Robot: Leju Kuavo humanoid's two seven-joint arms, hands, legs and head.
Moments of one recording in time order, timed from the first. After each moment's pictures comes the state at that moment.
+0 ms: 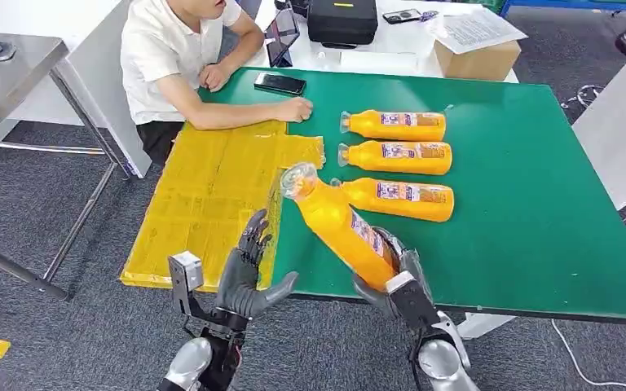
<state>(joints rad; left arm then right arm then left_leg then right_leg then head) -0.06 -0.22 -0.38 -1.27 0.52 0.03 -0.35 -0.05 0.02 0.28 -1.33 0.30 -0.17 -0.53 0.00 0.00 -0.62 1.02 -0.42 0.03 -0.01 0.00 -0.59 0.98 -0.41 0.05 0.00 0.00</state>
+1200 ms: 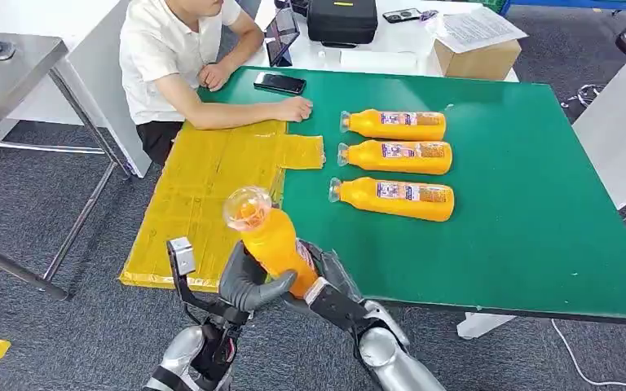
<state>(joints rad) -0.11 -0.20 -0.39 -1.26 0.67 -0.12 -0.30 -0.23 0.10 0.58 -1.05 0.36 -0.08 -0.55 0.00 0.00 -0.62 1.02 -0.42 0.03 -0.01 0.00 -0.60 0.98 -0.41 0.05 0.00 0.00</state>
